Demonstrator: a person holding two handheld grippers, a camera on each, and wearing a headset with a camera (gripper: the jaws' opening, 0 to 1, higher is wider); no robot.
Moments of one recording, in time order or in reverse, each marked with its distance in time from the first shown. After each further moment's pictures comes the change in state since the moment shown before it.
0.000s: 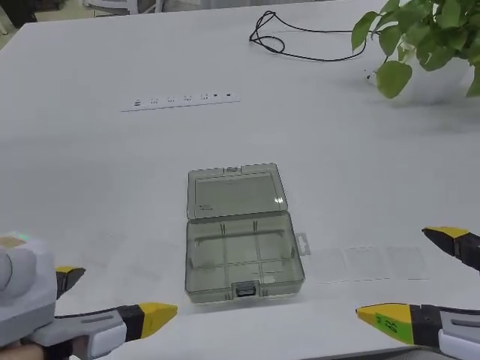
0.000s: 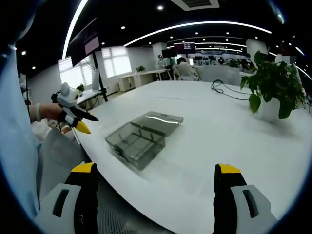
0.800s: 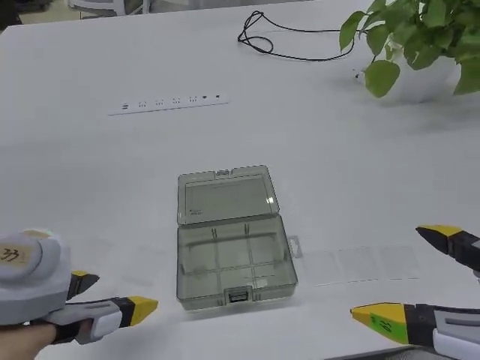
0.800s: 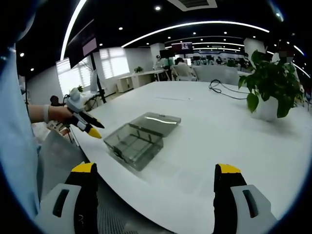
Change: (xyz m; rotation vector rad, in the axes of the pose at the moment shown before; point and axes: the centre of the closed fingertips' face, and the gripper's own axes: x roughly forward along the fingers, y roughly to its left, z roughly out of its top) left arm 0.036 0.021 -0.010 0.050 0.118 0.005; right arm -0.001 -0.006 0.002 0.017 -0.005 -0.014
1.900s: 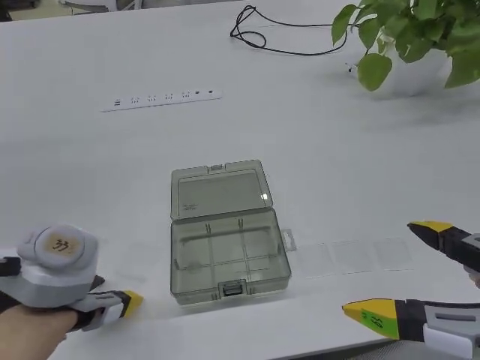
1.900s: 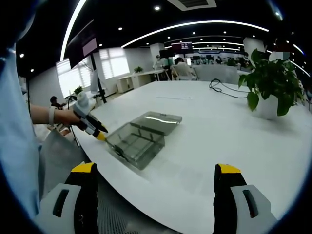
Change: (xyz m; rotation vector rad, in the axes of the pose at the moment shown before) left arm 0.019 0.015 -0.018 0.099 0.134 0.125; right arm 0.000 0.005 -0.004 0.007 -0.001 0.003
